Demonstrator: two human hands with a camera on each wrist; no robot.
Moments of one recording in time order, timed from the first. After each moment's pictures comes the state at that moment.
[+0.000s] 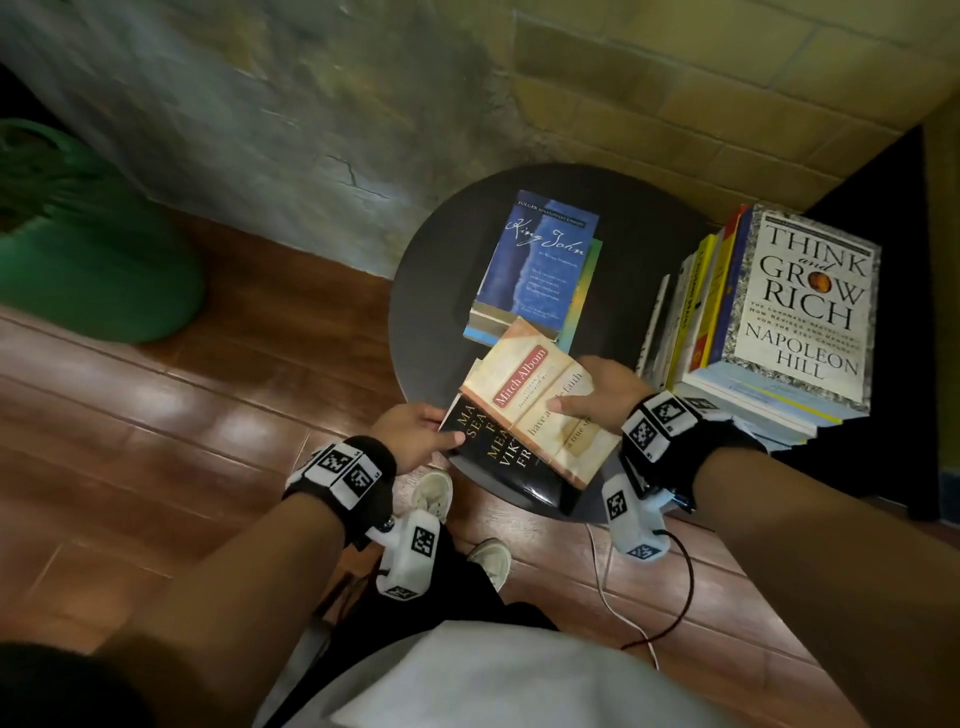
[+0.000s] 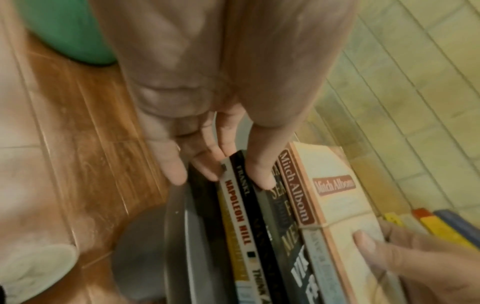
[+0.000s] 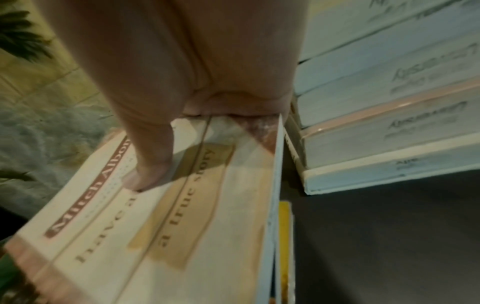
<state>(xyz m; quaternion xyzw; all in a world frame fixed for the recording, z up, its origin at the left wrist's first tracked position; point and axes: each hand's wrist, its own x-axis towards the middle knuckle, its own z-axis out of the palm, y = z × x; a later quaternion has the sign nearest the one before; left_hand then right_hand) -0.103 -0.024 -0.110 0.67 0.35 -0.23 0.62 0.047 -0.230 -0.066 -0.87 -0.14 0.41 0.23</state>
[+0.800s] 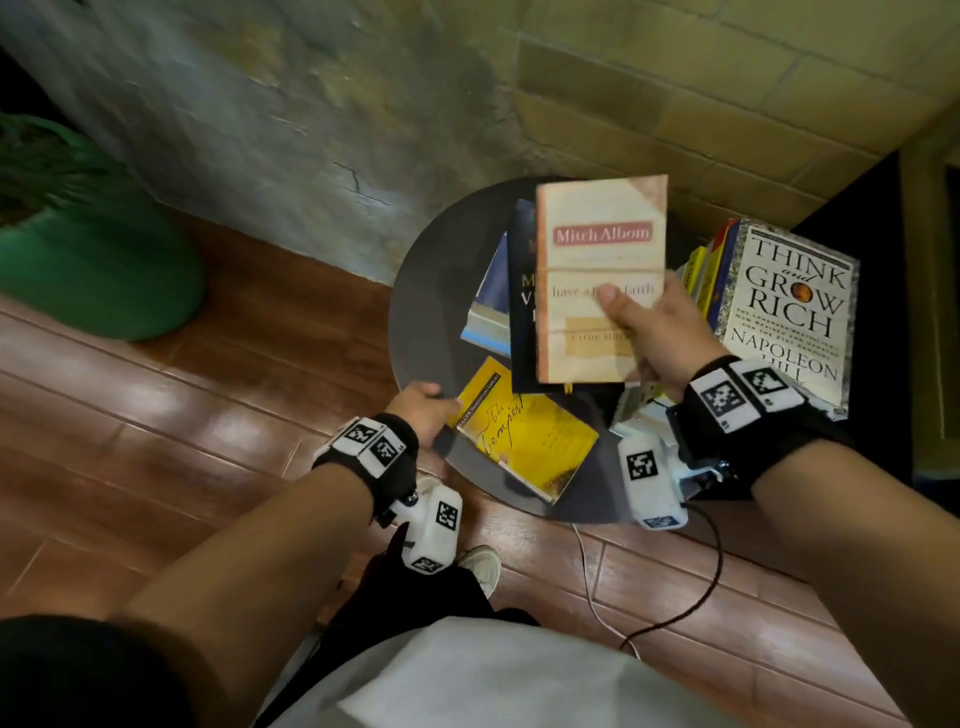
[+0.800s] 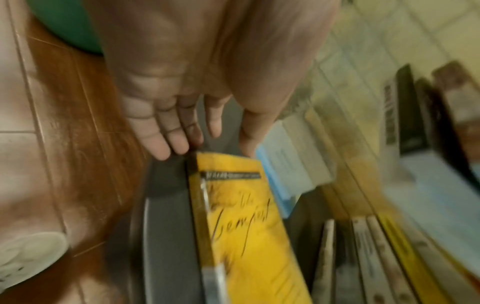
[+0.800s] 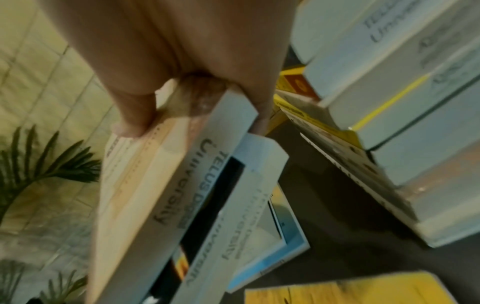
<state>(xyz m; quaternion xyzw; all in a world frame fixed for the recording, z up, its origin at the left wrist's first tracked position) -0.078 -0.037 -0.101 0.65 0.43 -0.20 0.60 0.061 -0.233 0.017 -0.78 -0.01 0.27 0.56</state>
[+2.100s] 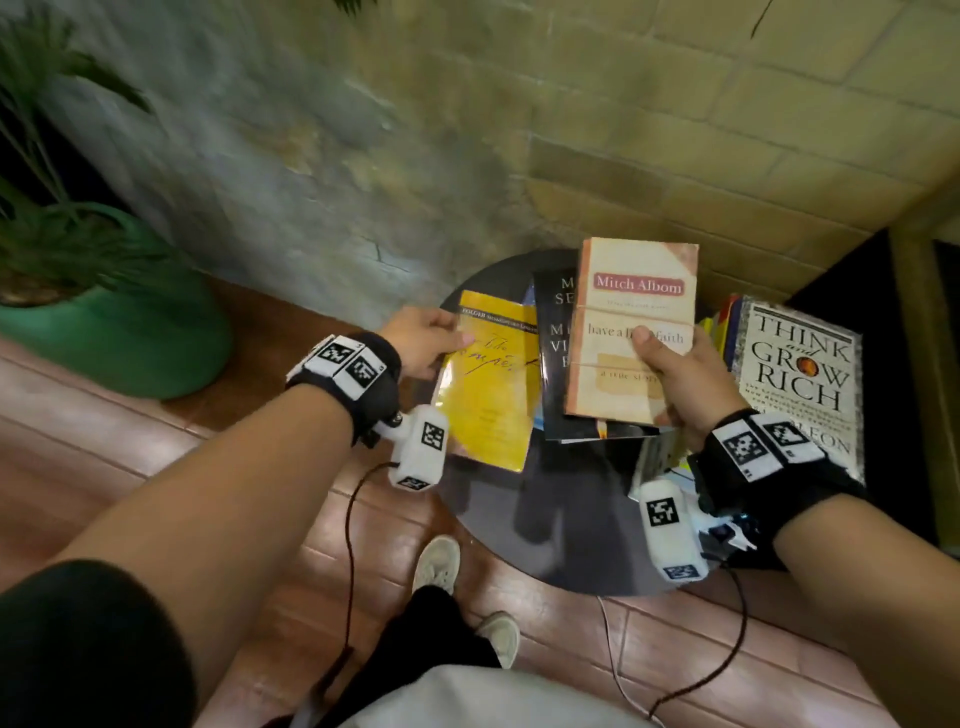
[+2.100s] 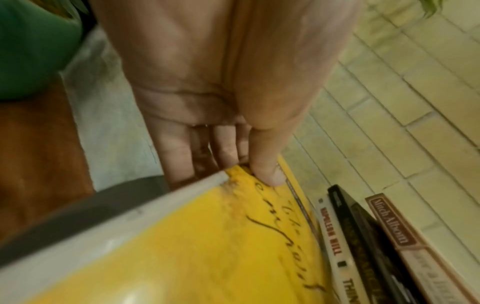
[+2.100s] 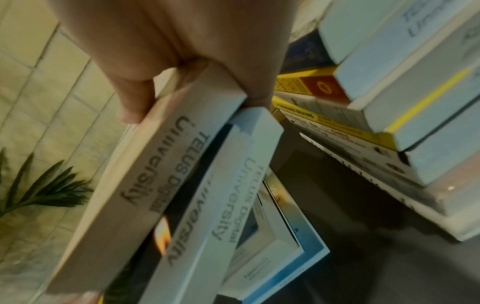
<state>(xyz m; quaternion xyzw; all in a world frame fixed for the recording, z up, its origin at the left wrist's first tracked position) 0.005 0.049 -0.006 0.71 0.30 -0.14 0.63 0.078 -0.220 0.030 -0.76 0.05 0.20 0.61</state>
